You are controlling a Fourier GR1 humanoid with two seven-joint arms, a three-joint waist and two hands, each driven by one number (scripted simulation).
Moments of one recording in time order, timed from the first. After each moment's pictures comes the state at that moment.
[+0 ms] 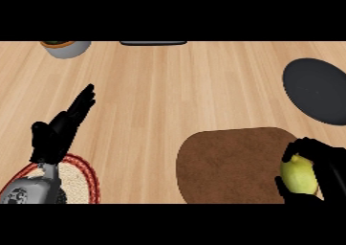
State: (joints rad) left arm -0.14 0.21 -0.03 -1.60 -0.05 -0.10 0.21; right arm 0.17 -0.32 0.14 -2.11 0.98 0.12 0.19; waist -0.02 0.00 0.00
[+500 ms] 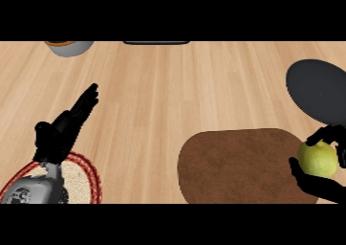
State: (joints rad) left arm -0.14 0.19 -0.03 -1.61 -0.06 -0.11 0.22; right arm 0.12 -0.25 -0.05 -2.06 0.84 0.03 0.16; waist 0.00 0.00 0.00
